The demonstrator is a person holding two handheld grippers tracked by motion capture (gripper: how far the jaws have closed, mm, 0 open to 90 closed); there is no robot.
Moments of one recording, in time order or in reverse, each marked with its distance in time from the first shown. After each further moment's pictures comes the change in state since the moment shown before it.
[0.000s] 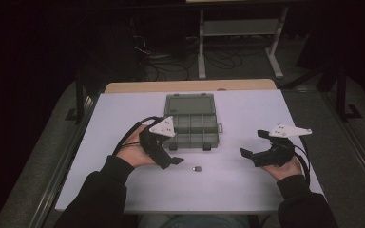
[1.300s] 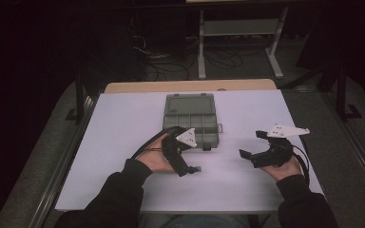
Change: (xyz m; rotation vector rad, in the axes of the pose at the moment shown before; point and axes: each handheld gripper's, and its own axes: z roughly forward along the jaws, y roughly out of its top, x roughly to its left) left arm -0.008 0.004 0.068 0.106 -0.109 0.027; right arm 0.001 0.000 0.003 0.020 0.015 -0.015
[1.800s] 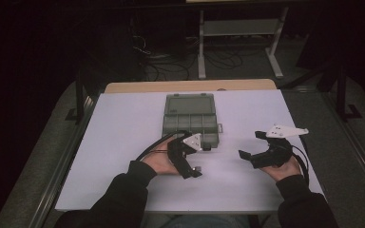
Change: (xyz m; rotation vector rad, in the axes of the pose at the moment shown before) left arm 0.001 -0.001 0.021 0.032 -0.075 0.006; right arm 0.002 0.000 0.001 0.010 0.007 -0.004
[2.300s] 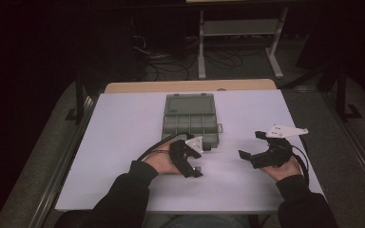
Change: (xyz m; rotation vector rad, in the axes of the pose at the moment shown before) left arm 0.003 -0.004 0.013 0.029 -0.046 0.034; right arm 0.000 0.000 0.000 0.005 -0.002 -0.001
